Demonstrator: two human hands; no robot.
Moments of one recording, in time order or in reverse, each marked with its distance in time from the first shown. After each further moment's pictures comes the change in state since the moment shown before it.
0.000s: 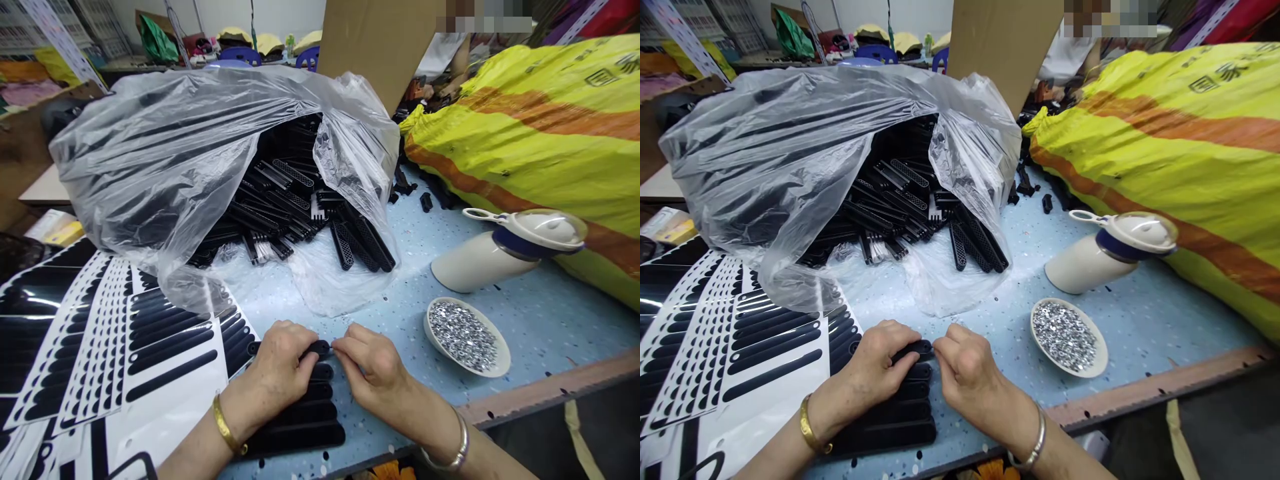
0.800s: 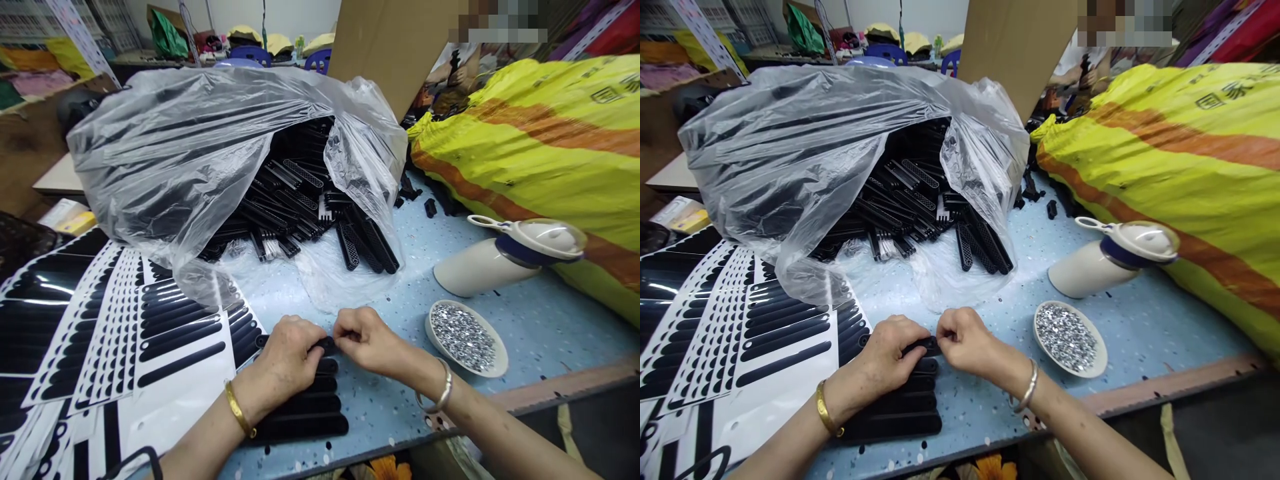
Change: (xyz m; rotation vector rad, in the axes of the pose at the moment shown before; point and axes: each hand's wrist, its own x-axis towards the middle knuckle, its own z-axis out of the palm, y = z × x) left_hand 0.005 0.004 -0.006 0.011 -0.087 -0.019; right_hand 0.038 0.011 -0.009 0.163 -0.406 0.294
